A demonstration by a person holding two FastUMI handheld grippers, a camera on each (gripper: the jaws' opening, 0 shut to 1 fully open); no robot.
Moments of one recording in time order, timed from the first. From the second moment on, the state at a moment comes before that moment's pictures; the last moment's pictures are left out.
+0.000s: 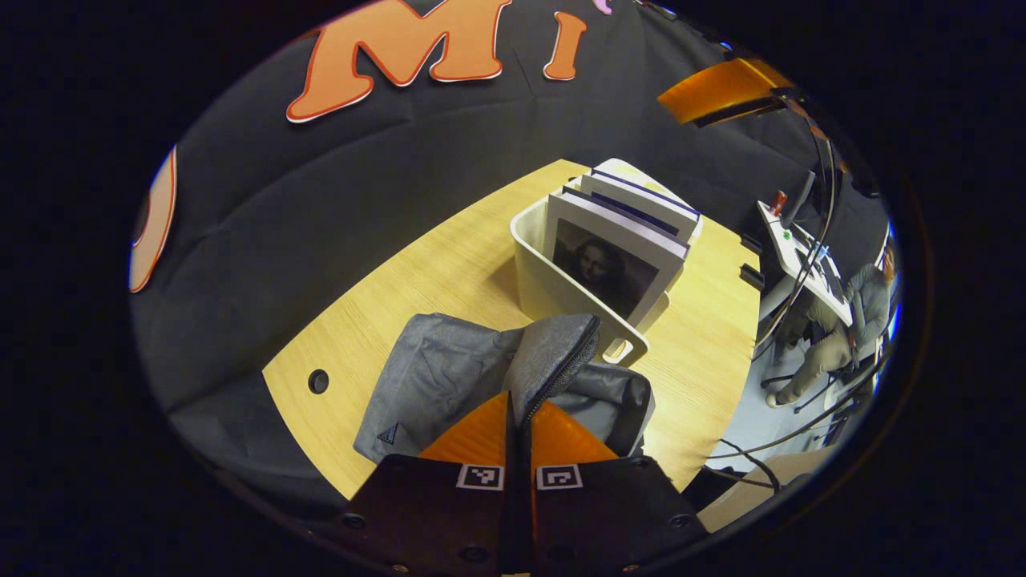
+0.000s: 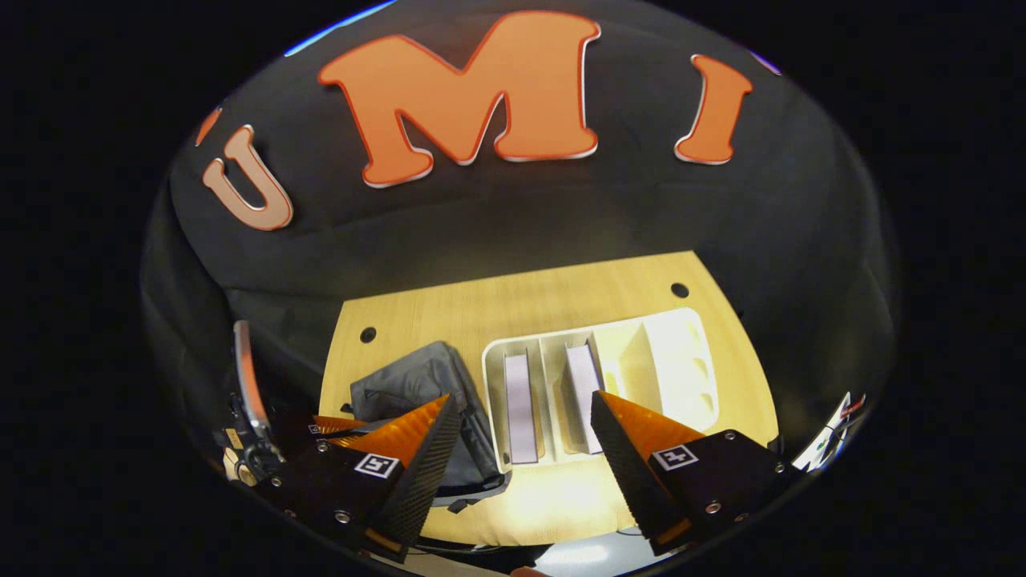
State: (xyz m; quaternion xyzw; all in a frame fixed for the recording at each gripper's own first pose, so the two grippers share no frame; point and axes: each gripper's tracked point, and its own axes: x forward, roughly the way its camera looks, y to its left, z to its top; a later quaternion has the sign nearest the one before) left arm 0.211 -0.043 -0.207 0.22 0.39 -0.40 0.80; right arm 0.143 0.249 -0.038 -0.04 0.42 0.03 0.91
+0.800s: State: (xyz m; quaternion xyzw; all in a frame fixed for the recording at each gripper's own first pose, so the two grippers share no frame) left arm 0.233 -0.039 -0.209 0.18 0.41 -0.37 0.81; right arm 0.188 0.244 -0.180 -0.08 0.57 0.01 0.82
